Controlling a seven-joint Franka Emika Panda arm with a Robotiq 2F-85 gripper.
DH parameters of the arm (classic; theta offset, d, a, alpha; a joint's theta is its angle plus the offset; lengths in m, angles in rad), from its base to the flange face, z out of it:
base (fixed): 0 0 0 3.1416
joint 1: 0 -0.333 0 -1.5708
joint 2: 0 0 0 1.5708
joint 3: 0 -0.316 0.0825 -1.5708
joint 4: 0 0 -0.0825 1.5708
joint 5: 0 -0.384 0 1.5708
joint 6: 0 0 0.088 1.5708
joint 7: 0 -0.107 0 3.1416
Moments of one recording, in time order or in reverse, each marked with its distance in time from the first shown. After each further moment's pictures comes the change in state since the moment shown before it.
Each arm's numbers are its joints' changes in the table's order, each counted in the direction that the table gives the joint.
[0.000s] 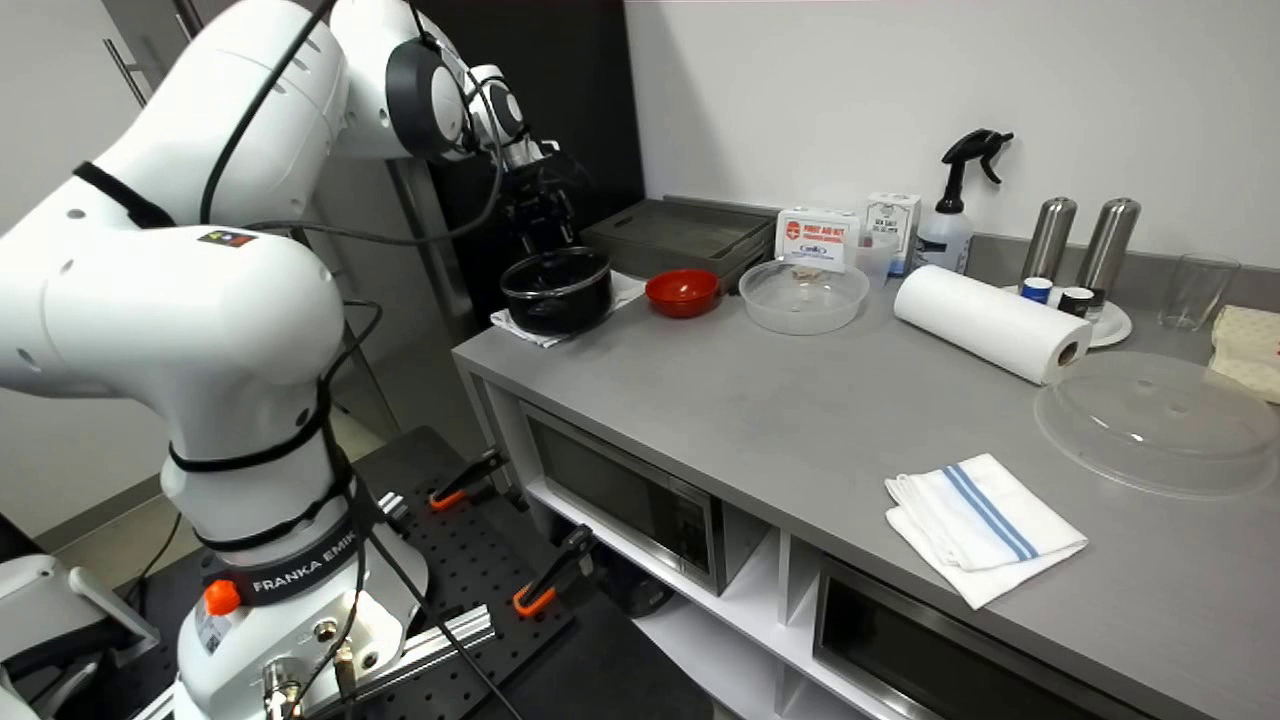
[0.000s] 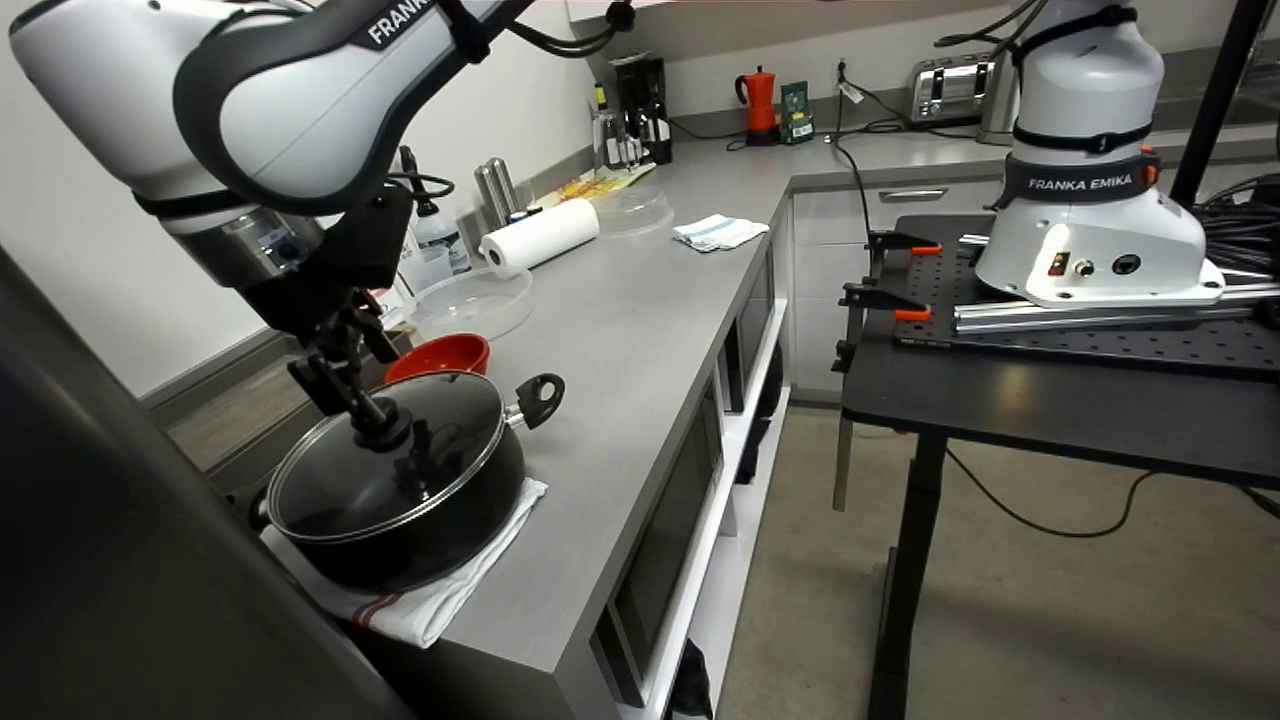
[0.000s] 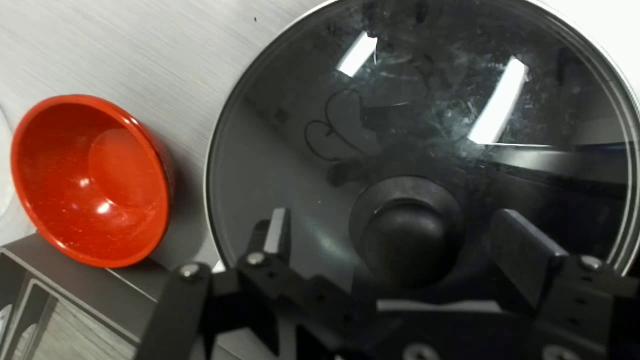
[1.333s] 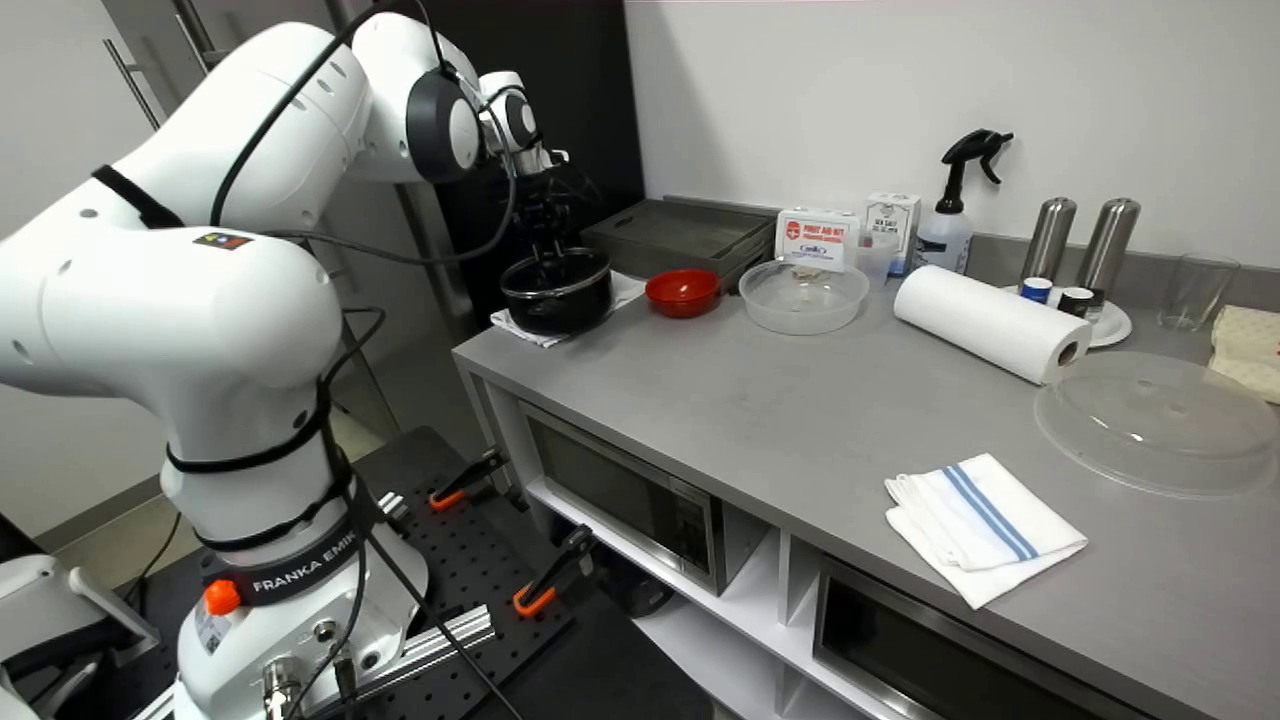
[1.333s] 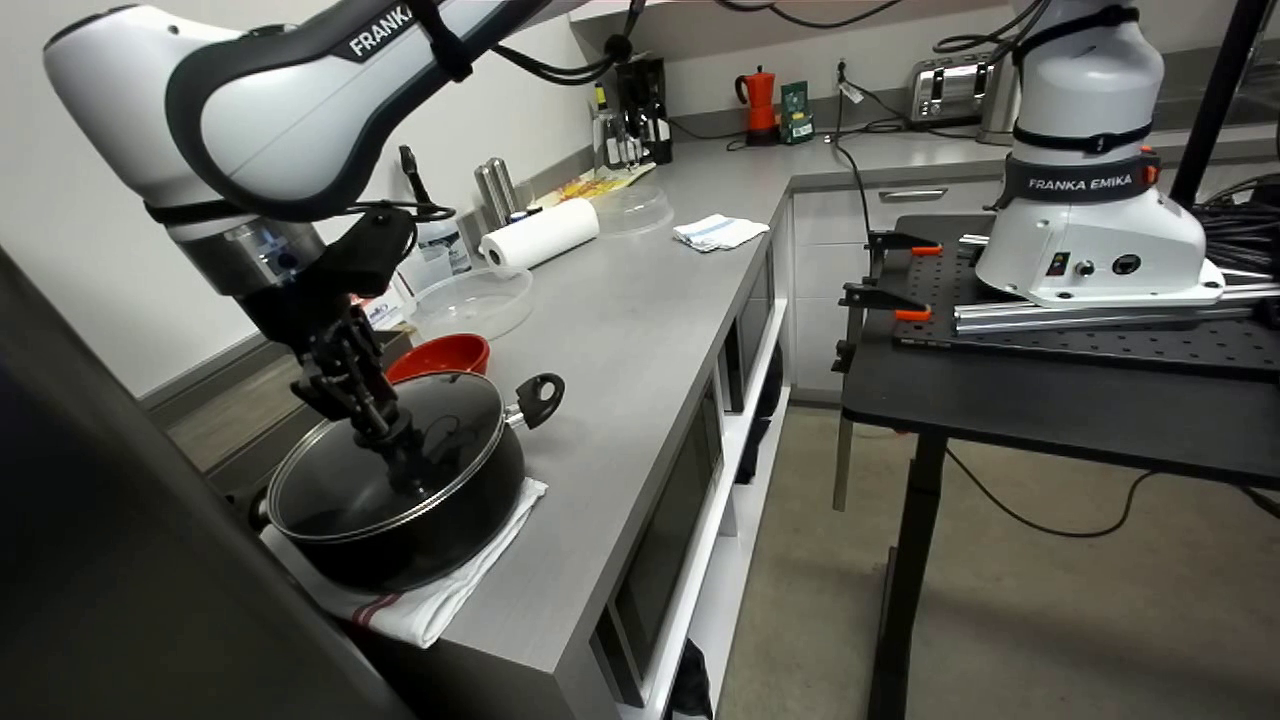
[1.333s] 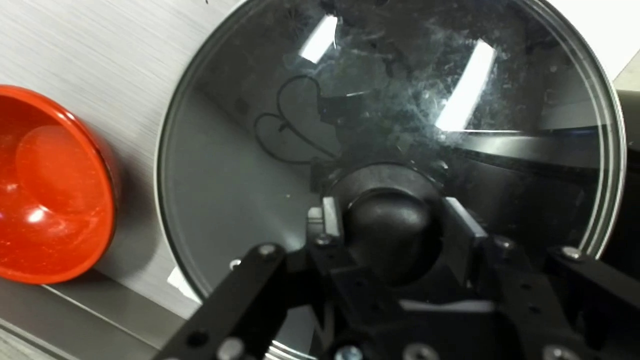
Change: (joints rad) arm 0.036 -0.082 -0.039 0.112 -0.083 0.010 0.068
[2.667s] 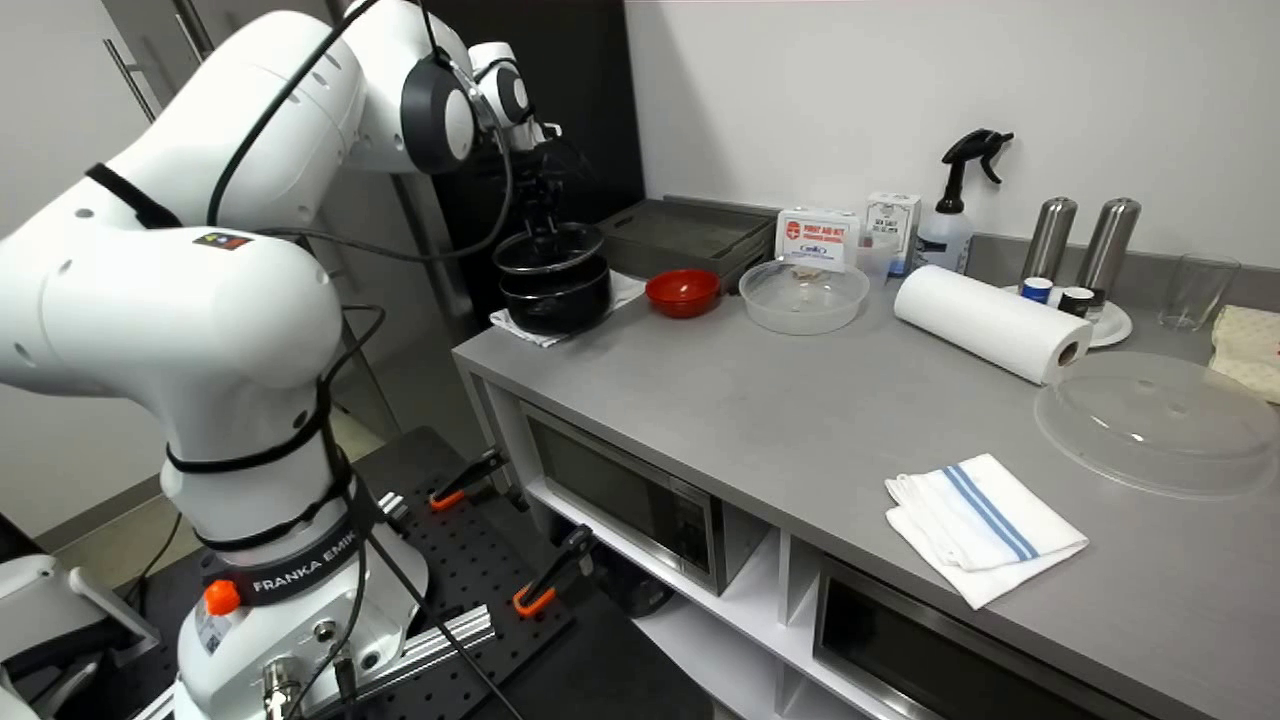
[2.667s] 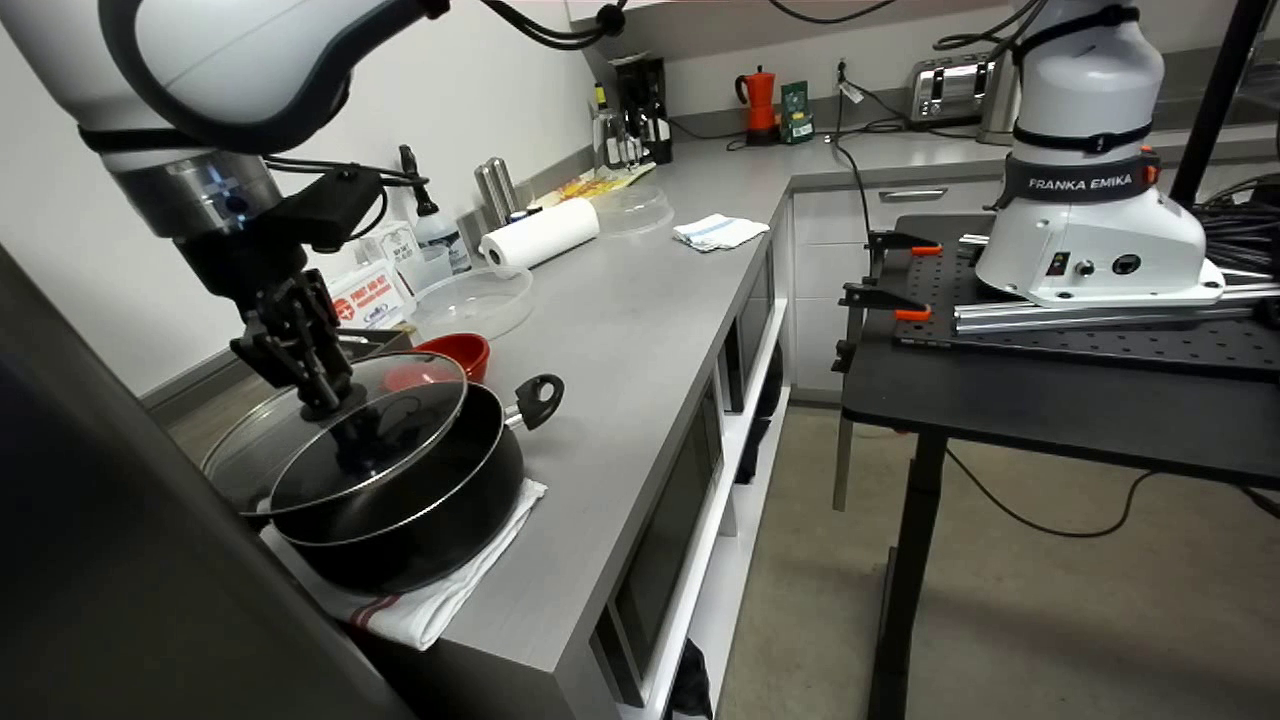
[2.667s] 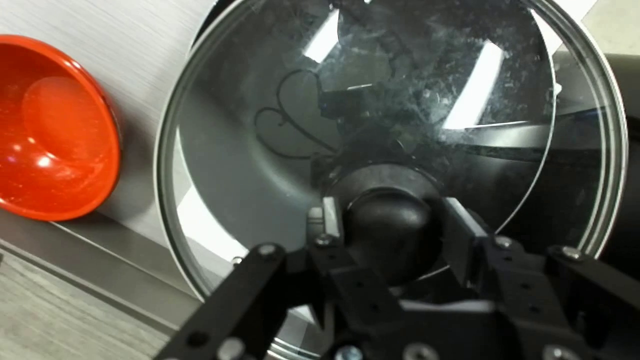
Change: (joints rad) arm 0.002 0.039 -0.027 0.037 0.001 -0.002 0.014
